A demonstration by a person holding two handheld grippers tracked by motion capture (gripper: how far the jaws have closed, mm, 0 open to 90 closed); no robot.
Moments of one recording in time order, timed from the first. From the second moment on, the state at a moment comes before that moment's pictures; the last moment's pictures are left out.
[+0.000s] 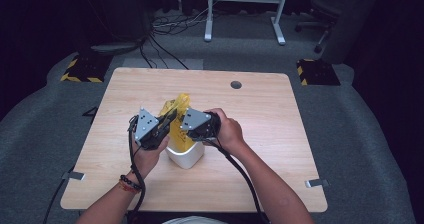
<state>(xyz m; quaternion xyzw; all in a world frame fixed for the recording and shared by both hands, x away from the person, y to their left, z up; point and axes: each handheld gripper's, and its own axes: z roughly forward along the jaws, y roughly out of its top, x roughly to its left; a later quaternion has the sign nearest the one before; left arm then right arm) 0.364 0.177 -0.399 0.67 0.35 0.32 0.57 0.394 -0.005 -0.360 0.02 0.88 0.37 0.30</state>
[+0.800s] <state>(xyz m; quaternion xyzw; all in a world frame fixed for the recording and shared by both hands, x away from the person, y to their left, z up) 0.380 0.222 -0.384 0.70 0.32 0.22 0.60 0.417 -0.014 -0.371 0.06 0.91 0.38 0.14</state>
